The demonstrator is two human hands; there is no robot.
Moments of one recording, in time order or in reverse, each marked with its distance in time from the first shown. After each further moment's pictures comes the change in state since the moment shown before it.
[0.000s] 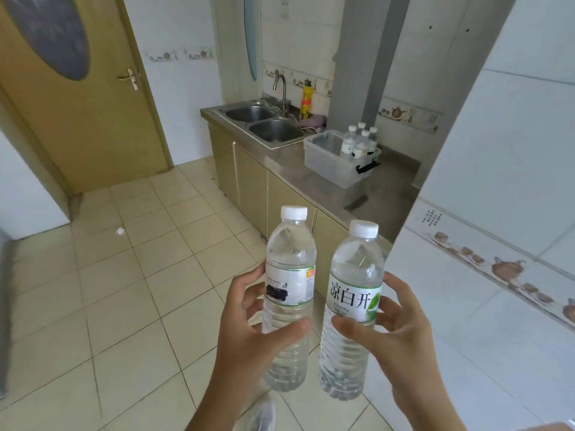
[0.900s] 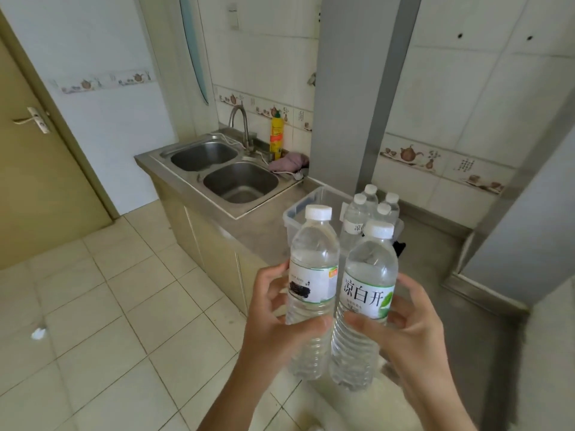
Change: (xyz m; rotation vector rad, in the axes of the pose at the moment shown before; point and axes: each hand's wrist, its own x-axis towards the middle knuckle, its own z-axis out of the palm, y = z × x) left_hand 0.526 -0.042 0.136 -0.021 -0.237 0.001; right_hand 0.500 0.008 0.074 0.066 0.221 -0.005
